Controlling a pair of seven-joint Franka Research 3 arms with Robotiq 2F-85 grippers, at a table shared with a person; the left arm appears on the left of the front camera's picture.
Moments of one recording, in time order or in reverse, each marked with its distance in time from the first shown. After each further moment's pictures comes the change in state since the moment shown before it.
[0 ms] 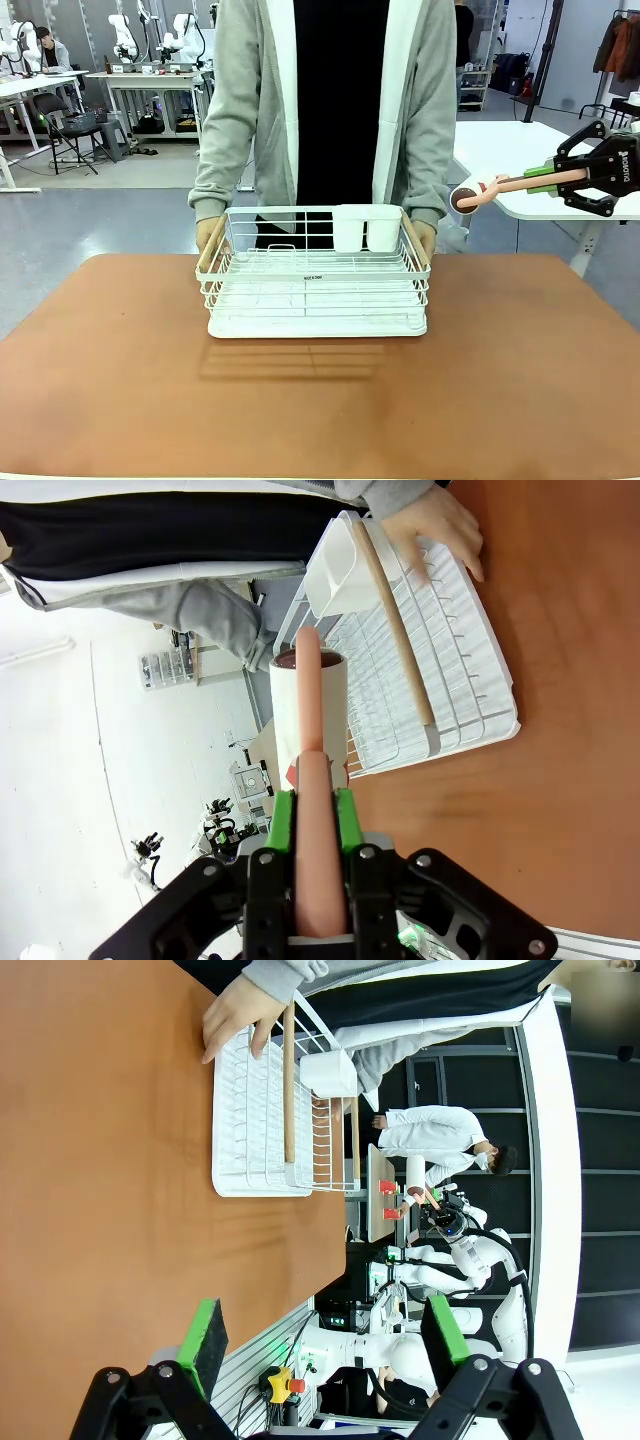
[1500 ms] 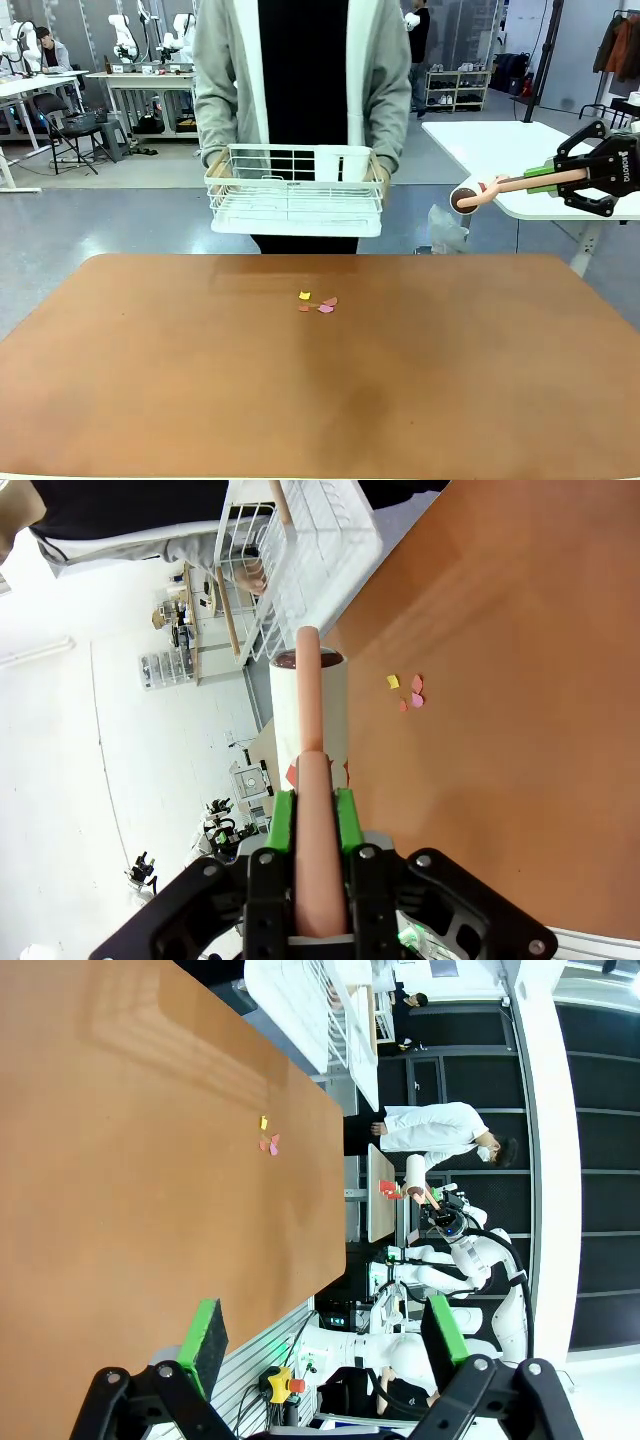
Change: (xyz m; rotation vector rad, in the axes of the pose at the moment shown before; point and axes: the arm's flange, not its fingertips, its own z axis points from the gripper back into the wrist) left arm 0.000 0.000 0.000 0.000 0.000 0.000; right arm 0.000 0.000 0.000 0.000 0.000 0.000
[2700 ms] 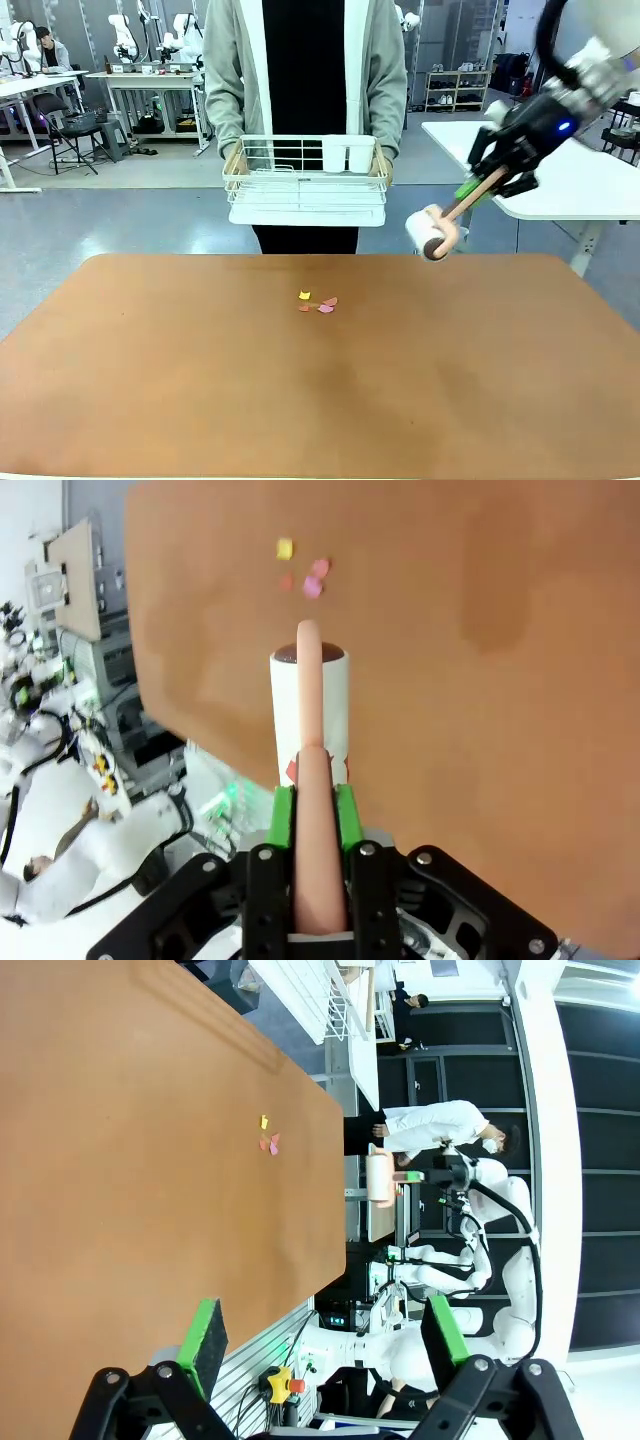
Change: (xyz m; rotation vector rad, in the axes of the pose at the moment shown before) left arm 0.000 0.000 -0.001 0.000 0.002 0.001; right arm 0.050 0.065 -0.158 -0.493 0.525 0.383
